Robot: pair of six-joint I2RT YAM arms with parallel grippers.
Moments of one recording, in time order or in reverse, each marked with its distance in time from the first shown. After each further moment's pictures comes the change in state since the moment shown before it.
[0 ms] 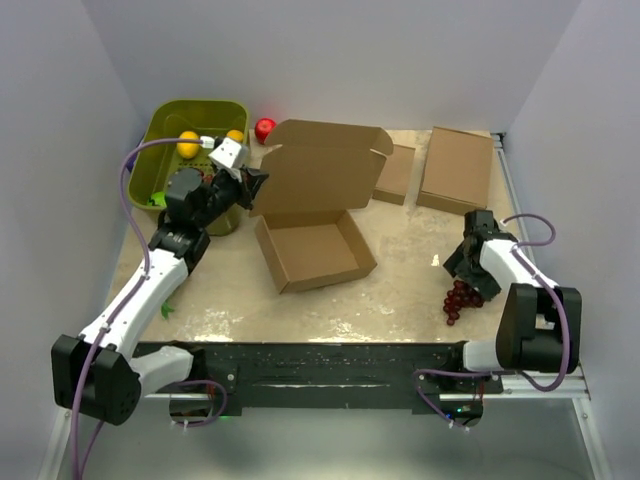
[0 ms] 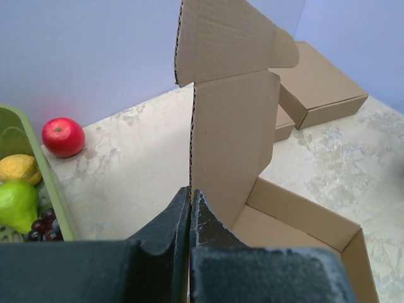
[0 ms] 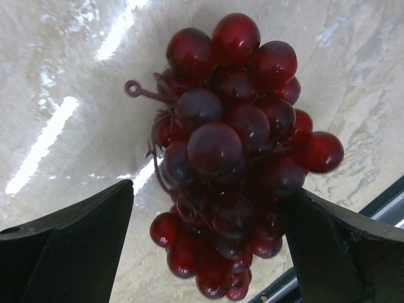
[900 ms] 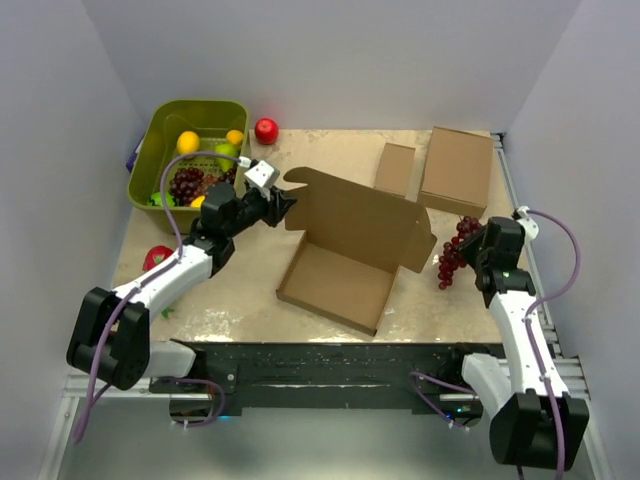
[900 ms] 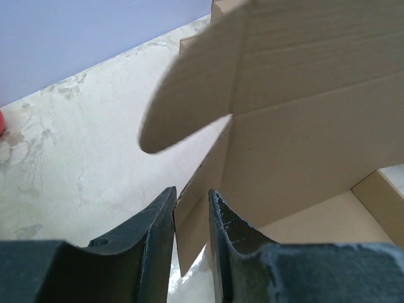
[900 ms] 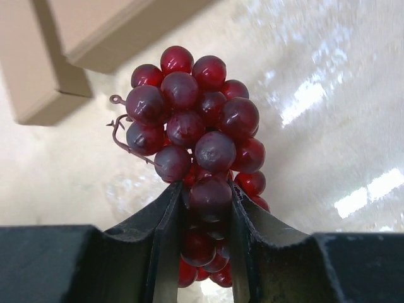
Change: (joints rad) left arm -0.103 0.197 -0.142 0.257 0.033 0.009; right arm -0.002 -0.489 -0.137 0.310 -0.200 -0.026
